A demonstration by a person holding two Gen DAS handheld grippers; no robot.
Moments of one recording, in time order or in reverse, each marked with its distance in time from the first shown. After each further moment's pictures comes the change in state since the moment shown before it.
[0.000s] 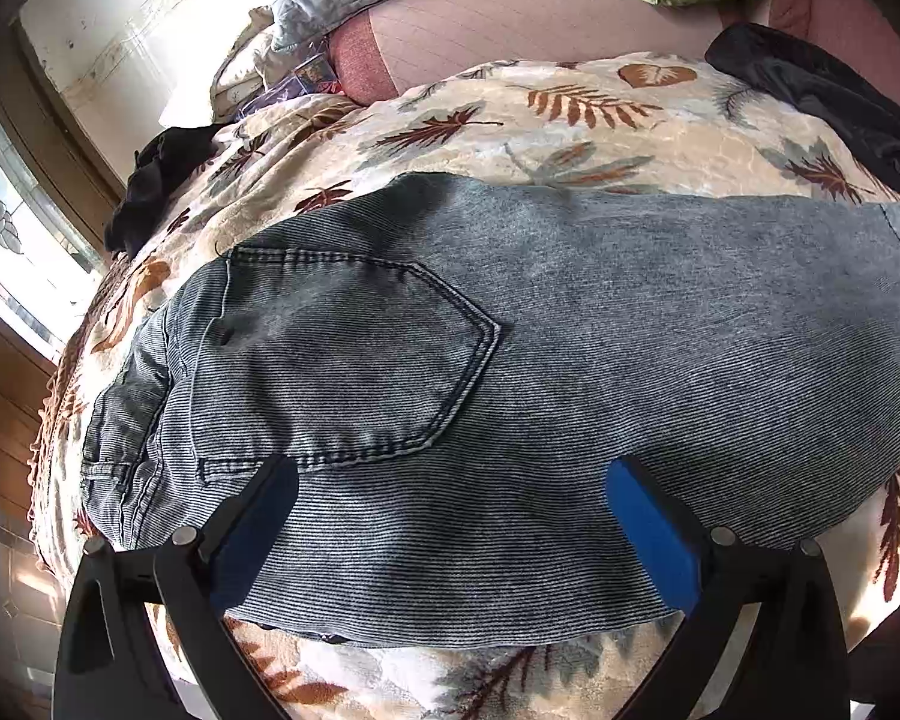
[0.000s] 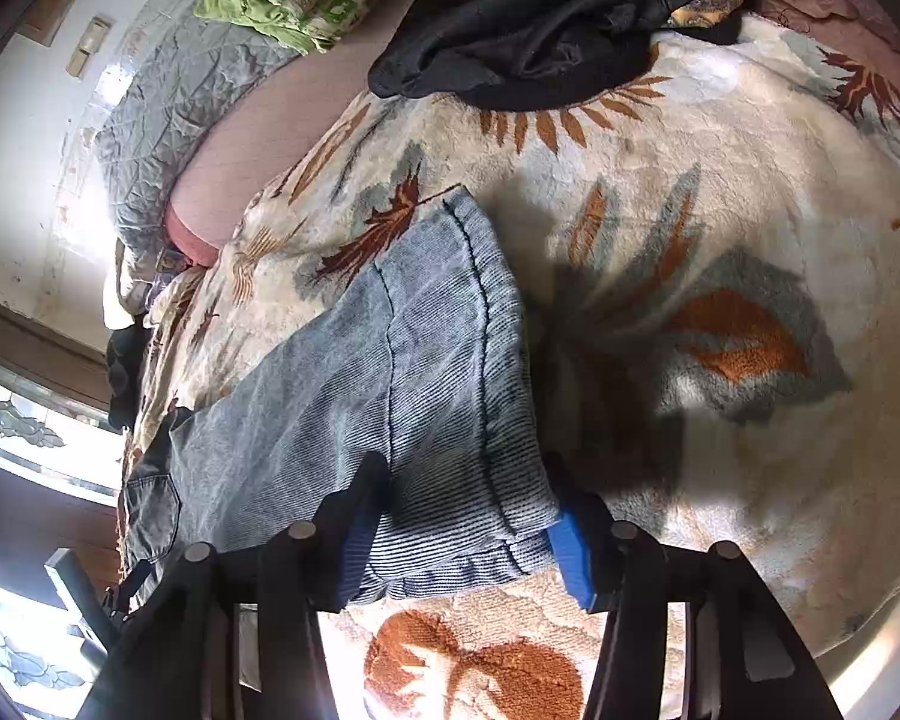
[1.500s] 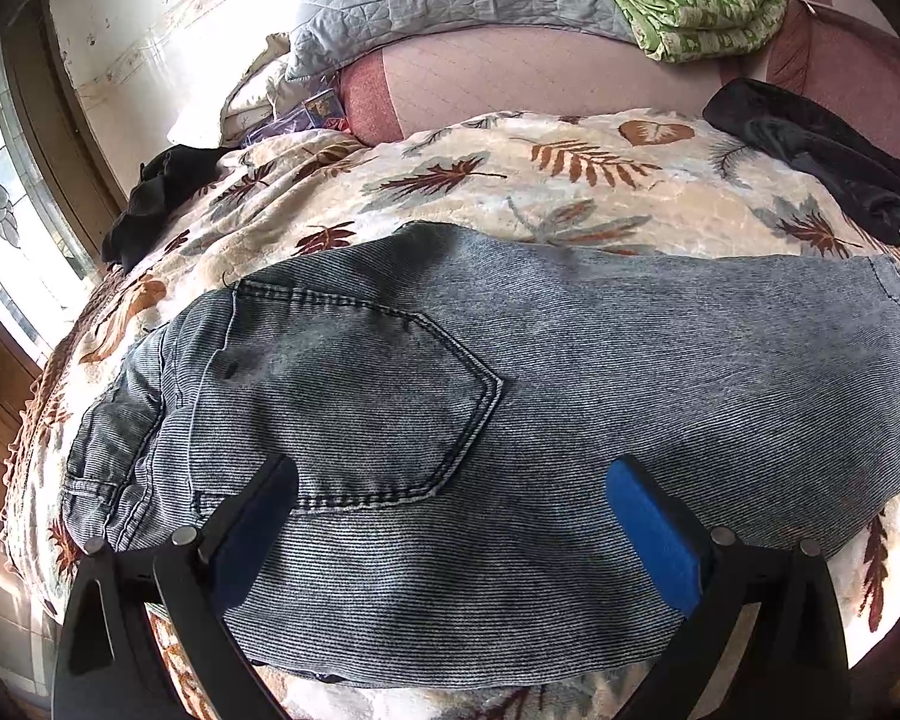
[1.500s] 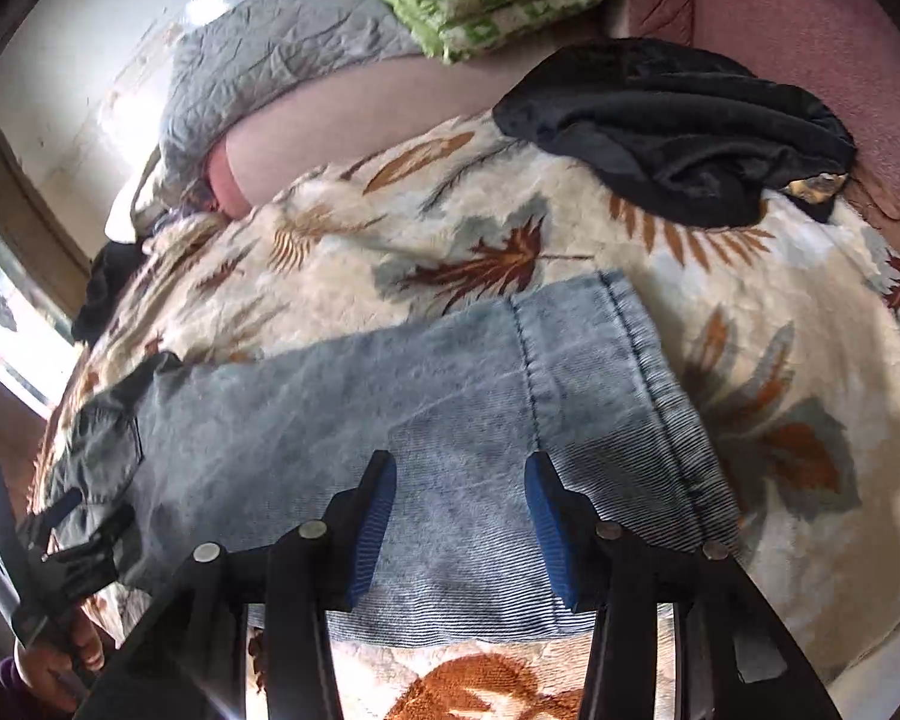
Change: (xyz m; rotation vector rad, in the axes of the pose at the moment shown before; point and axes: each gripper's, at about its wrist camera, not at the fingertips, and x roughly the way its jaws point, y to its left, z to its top) left arm -0.005 0.011 0.003 -0.065 -0.135 -0.060; right arm 0.011 0.085 -0.020 -0.337 -0.087 -0.150
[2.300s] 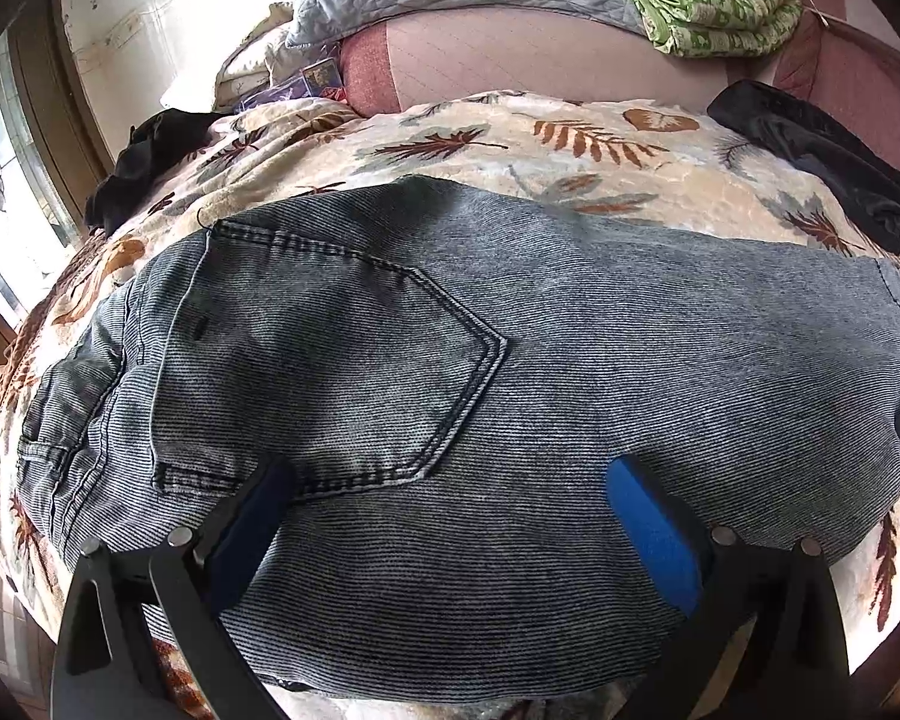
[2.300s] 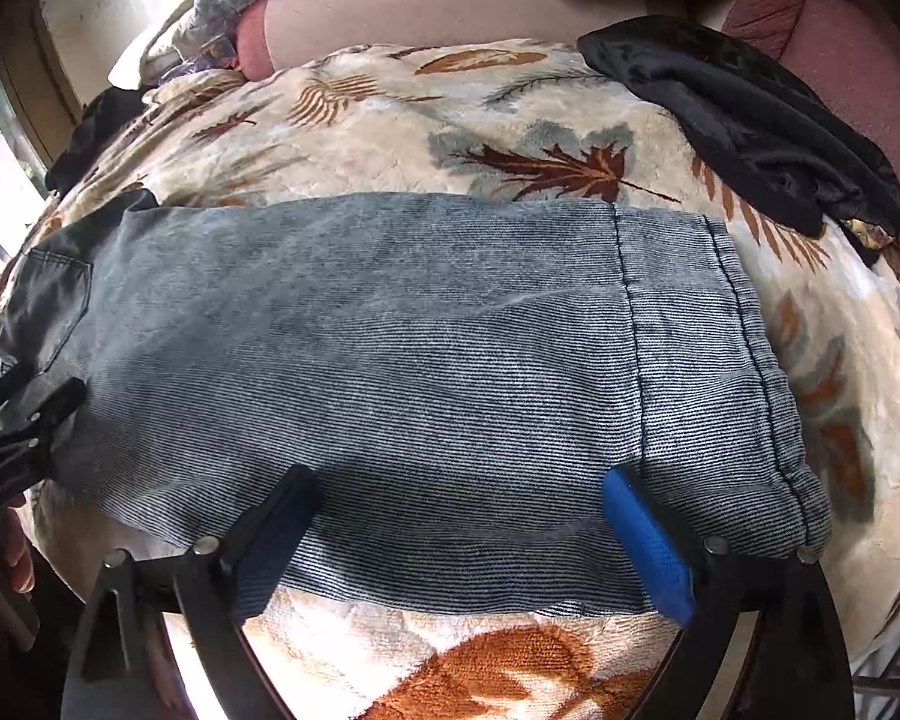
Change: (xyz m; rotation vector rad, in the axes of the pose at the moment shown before) left arm 0.019 0.005 -0.011 -0.052 0.037 -0.052; right arm 0.036 0.042 -0.025 -0.226 0.139 -0.121
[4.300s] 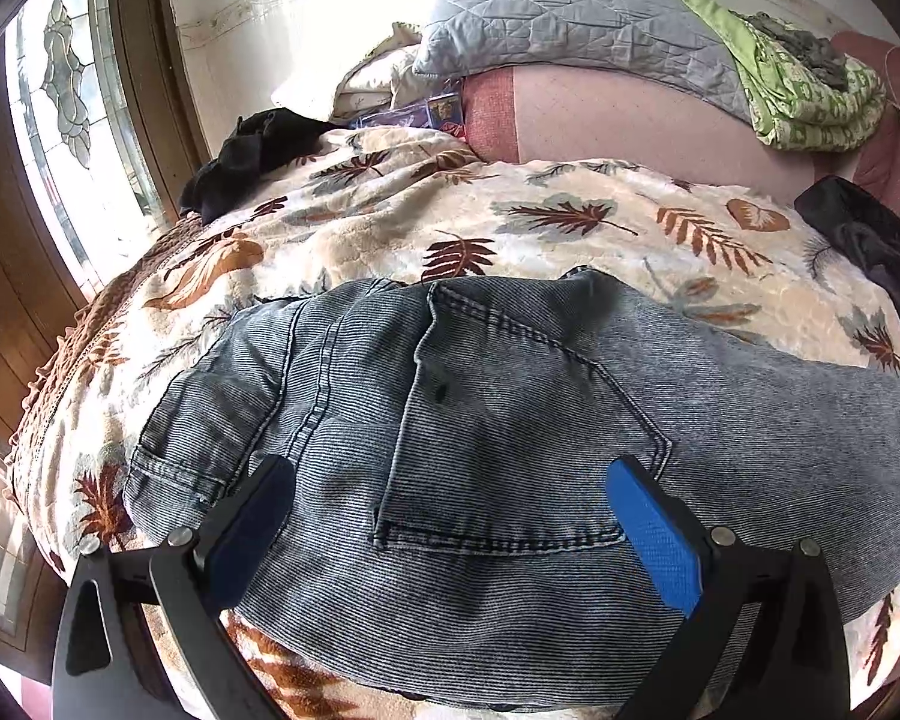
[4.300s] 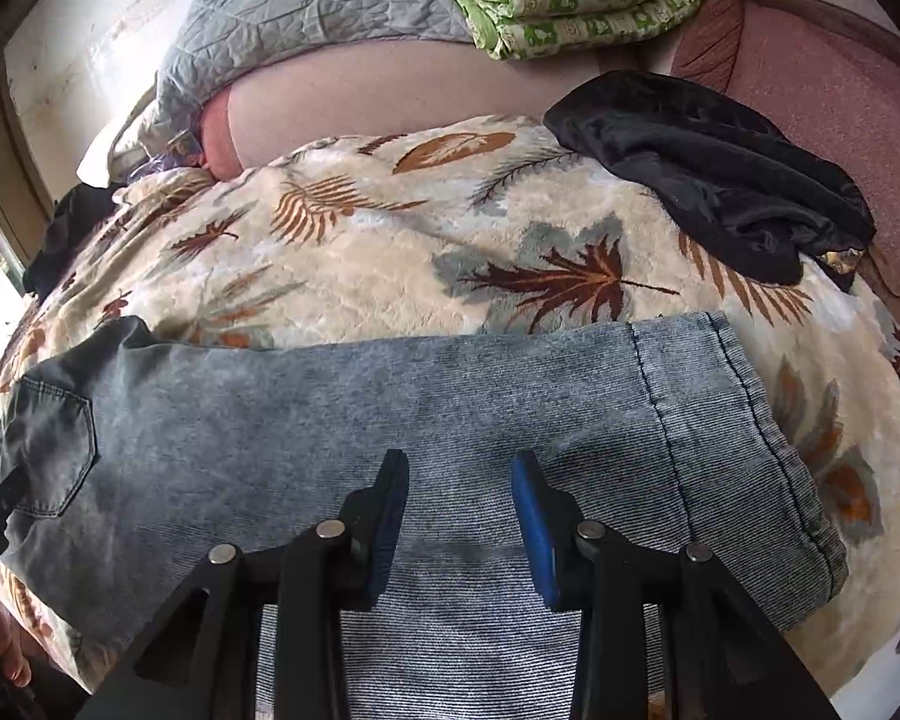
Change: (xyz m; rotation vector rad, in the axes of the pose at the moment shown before) left arm -0.029 0.069 0.016 -0.175 -0.089 0.124; right arm -0.010 0.030 0.039 0.132 -0.186 -0.063
